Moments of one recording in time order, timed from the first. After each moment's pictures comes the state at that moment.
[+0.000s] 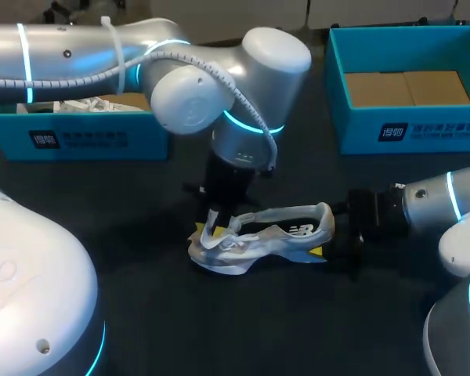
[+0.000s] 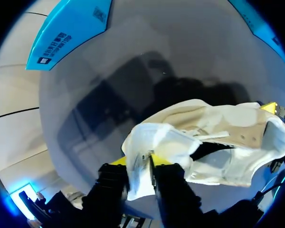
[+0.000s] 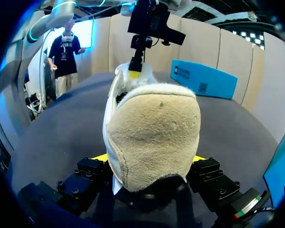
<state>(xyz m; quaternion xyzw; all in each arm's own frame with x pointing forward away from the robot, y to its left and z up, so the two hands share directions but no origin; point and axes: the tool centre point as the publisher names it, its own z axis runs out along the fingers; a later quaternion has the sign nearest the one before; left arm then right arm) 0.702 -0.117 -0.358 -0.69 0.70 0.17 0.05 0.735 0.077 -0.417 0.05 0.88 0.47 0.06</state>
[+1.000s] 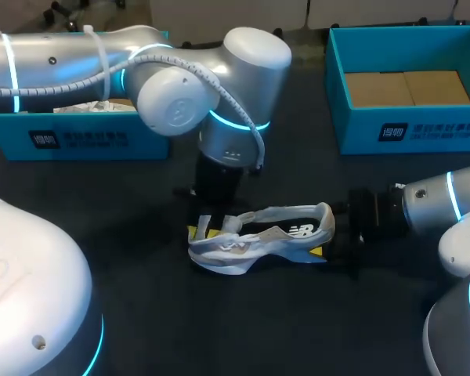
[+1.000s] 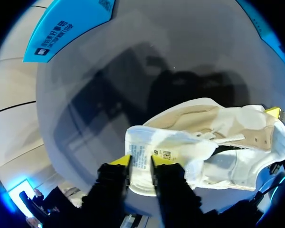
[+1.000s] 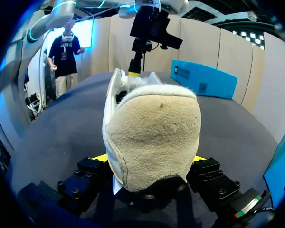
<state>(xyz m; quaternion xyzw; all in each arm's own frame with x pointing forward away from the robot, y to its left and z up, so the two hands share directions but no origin) 0.697 -0.106 -0.362 -0.70 0.69 0.17 0.02 0.735 0.077 -0.417 0.05 0.88 0.47 0.06</state>
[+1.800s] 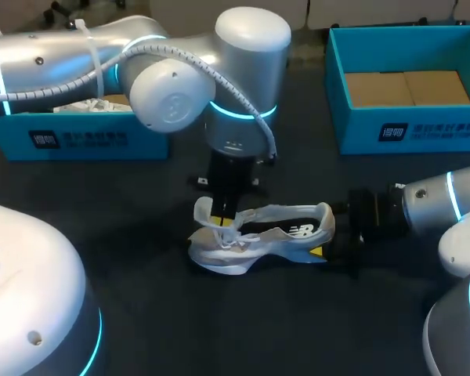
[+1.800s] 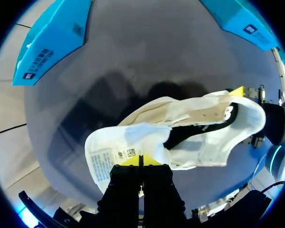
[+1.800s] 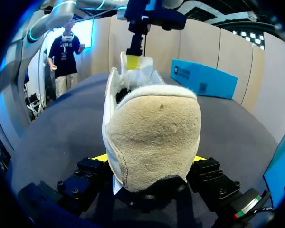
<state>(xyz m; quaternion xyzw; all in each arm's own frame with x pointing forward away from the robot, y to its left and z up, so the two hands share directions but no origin) 0.700 -0.147 -0.327 -0.65 0.76 0.09 0.00 0.735 0.077 -0.417 0.05 0.88 0.47 0.06</state>
